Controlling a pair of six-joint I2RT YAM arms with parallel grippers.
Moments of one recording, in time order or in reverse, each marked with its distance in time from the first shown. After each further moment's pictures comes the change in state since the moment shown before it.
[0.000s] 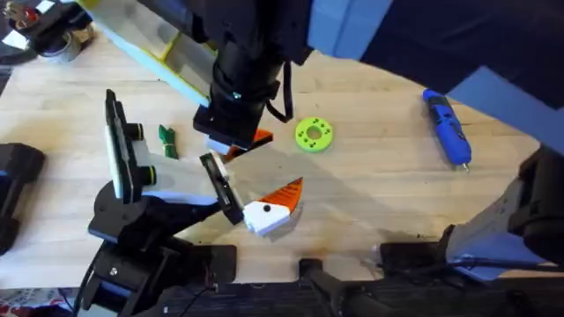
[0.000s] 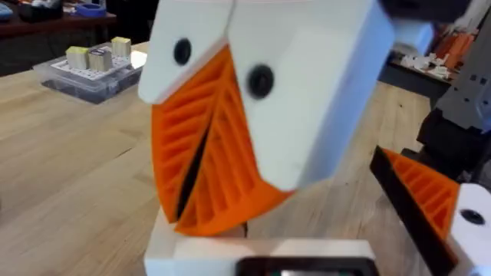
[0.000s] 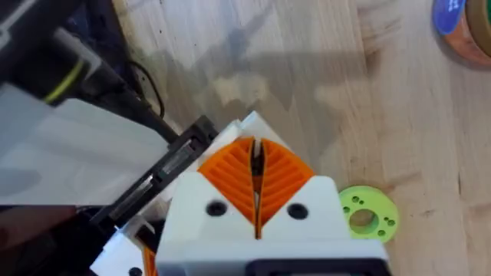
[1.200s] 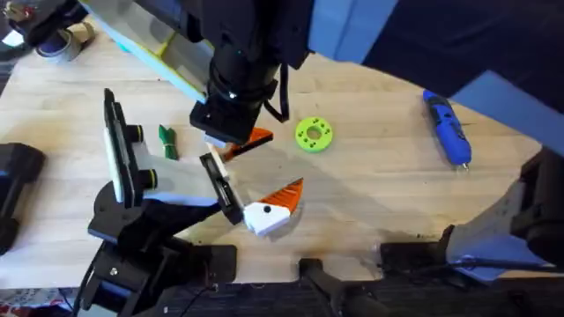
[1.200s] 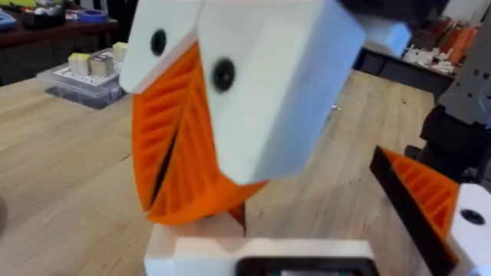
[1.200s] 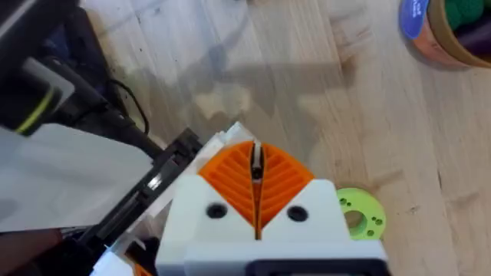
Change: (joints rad) left arm 0.001 -0.001 0.000 0.002 -0.001 0.029; right arm 0.010 -0.007 0.000 0.029 0.073 0.046
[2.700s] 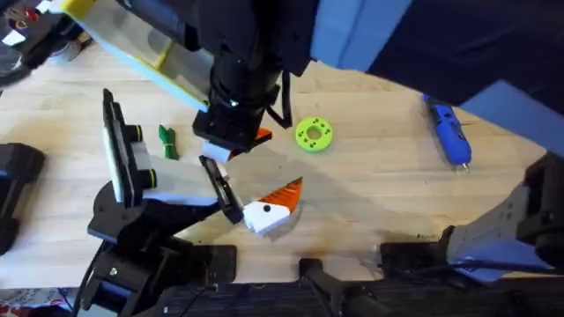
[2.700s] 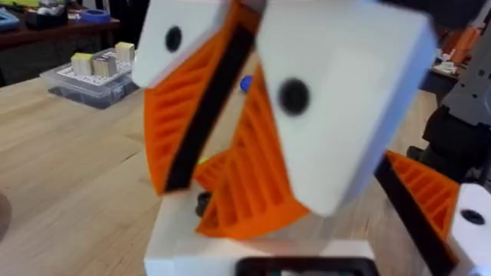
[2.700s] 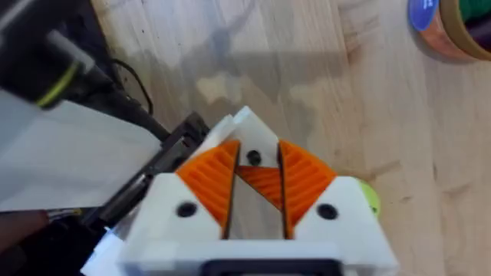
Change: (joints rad) left arm 0.000 0.000 0.000 0.000 -0.001 0.000; right arm 0.023 -0.014 -0.008 -0.027 0.018 -0.008
